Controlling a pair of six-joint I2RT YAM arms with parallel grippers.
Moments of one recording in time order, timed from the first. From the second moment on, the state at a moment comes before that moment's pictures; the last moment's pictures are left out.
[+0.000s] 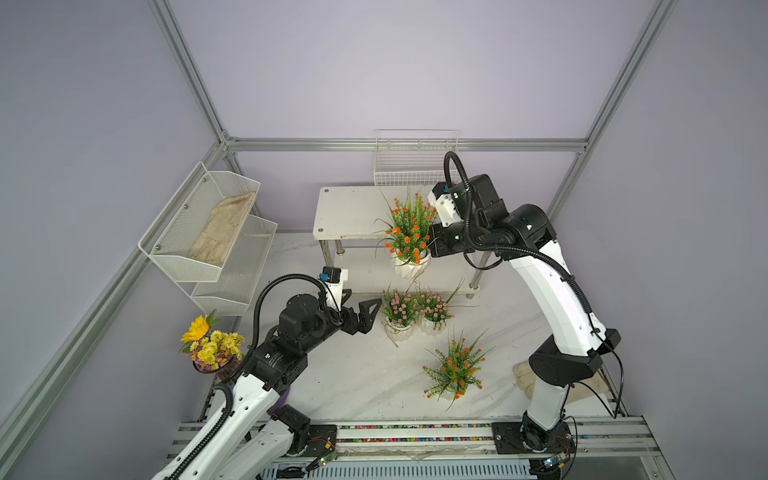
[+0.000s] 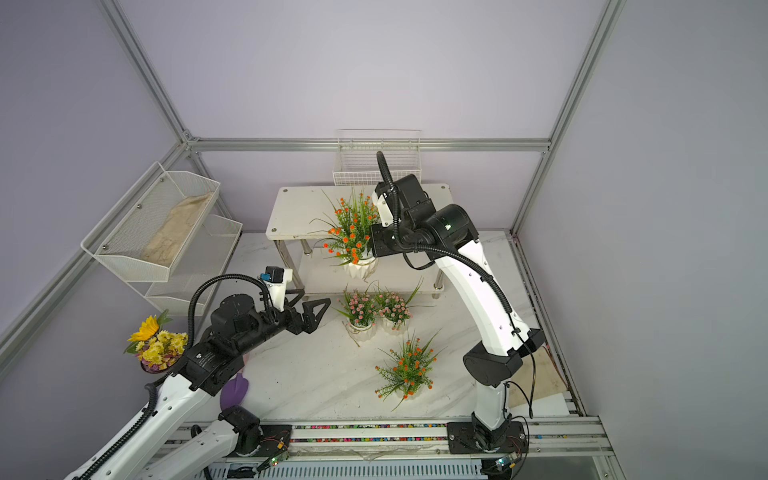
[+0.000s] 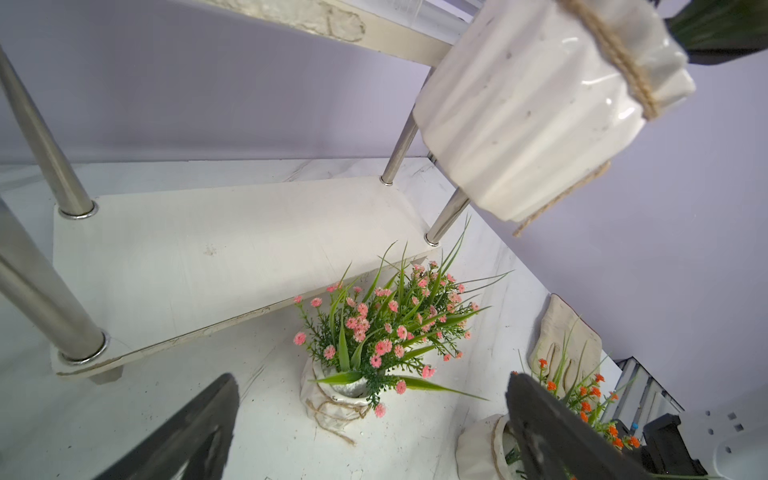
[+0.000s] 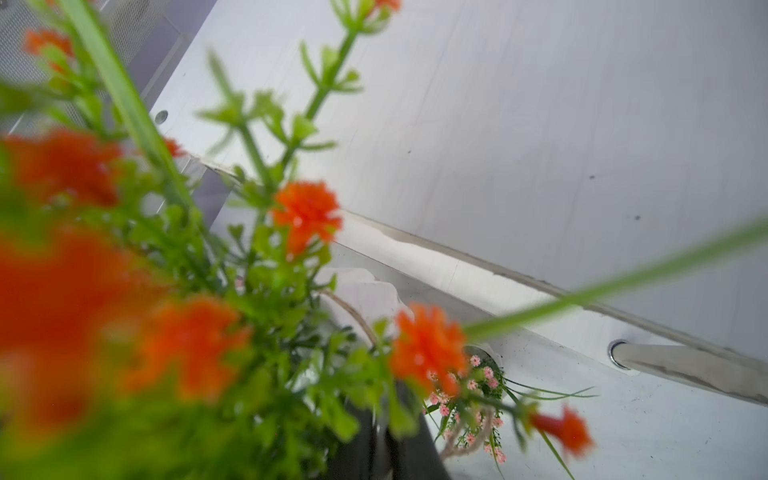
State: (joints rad) left arm -0.50 0.78 0.78 -0.26 0.17 -0.33; right arm 0.63 1.86 2.52 -1.38 -0.04 0.34
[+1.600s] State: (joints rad) left arm -0.57 0.76 0.79 -0.24 0.11 -0.33; right arm 0.31 1.83 2.60 -1.22 -0.06 0.36
